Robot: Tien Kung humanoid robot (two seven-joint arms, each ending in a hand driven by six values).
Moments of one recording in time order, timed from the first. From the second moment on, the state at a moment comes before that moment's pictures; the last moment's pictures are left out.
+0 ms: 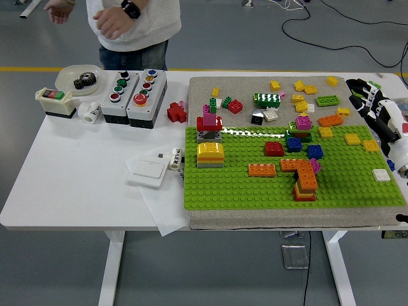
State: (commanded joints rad) left arm -0.15 0.12 -0.36 -0.26 1.32 0.04 0.41; right arm 0.39 -0.51 1.02 1.24 -0.91 -0.23 0.27
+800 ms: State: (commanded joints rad) left arm -0.15 0.11 -0.34 -0.25 1.29 0.05 0.40; right arm 0.39 -0.50 1.03 1.22 -0.88 -0.22 0.28
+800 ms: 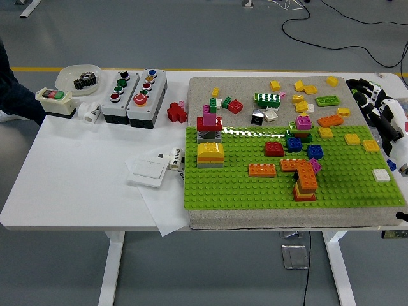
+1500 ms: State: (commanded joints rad) left arm -0.15 0.11 -0.33 -0.25 1.28 0.05 0.40; right arm 0.39 -0.50 1.04 1.21 -0.89 -0.21 0.27
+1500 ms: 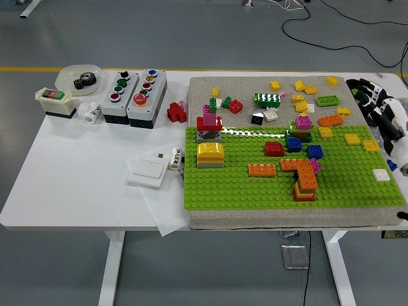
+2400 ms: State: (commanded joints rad) left arm -0.15 0.11 -0.34 -0.25 1.30 0.05 0.40; right arm 0.40 -0.50 1.04 1.21 -0.89 -0.21 0.27
